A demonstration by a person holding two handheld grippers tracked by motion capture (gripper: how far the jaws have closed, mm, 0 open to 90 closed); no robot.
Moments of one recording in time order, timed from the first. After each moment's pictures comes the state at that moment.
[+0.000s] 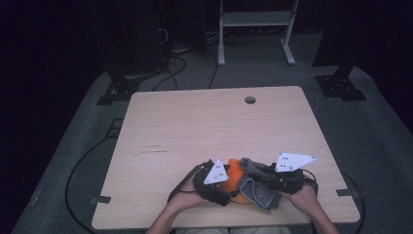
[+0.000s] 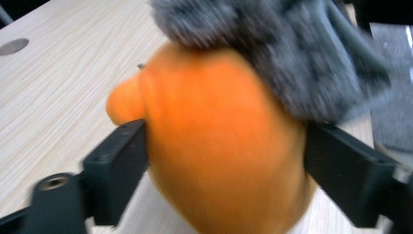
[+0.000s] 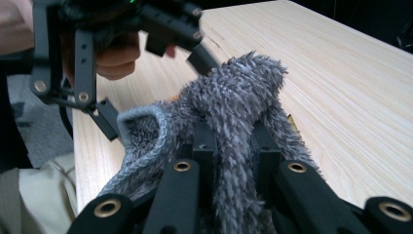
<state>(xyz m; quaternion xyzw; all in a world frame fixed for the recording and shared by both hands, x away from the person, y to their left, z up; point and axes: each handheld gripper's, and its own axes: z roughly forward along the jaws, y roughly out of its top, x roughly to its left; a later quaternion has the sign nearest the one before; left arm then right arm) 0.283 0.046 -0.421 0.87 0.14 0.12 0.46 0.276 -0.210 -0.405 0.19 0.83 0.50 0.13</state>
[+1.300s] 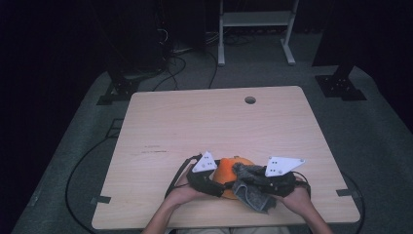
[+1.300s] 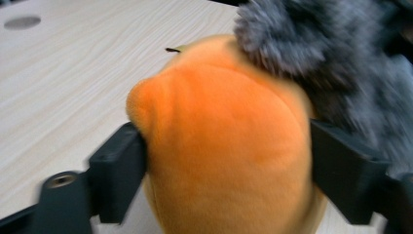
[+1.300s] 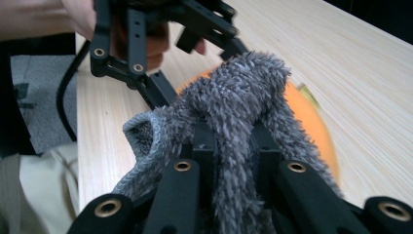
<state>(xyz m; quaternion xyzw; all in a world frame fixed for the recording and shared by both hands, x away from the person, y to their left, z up) 0.301 0.067 -0.437 0.84 0.18 0.10 0.50 0.275 -0.193 -0.411 0.17 0.85 0.49 0.12</state>
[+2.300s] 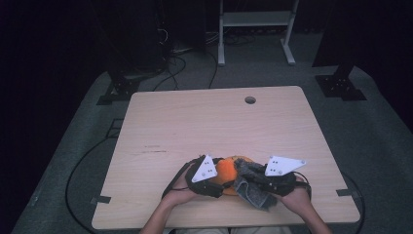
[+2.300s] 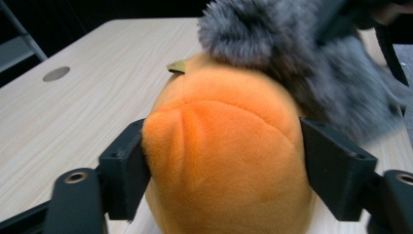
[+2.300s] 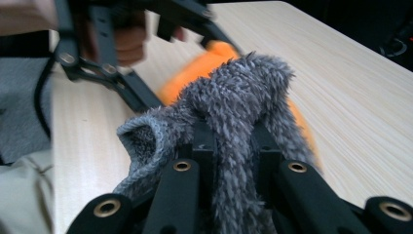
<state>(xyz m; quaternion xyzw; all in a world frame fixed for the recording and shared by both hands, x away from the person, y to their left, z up) 0.293 0.073 -0.430 0.84 0.11 0.17 0.49 0.274 -0.192 -0.409 0.18 0.84 0.49 0.16</state>
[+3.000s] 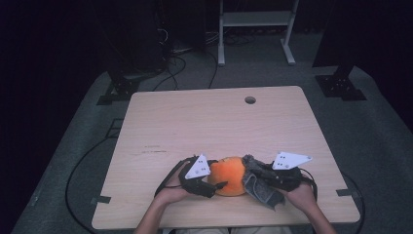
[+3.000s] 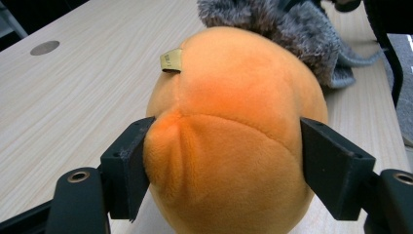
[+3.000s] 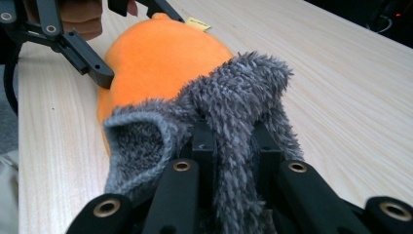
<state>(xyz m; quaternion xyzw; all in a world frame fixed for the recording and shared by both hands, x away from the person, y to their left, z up) 0.298 0.088 -0.430 0.86 0.12 0.14 0.48 0.289 -0.214 -0.423 0.22 0.83 0.48 0.16</state>
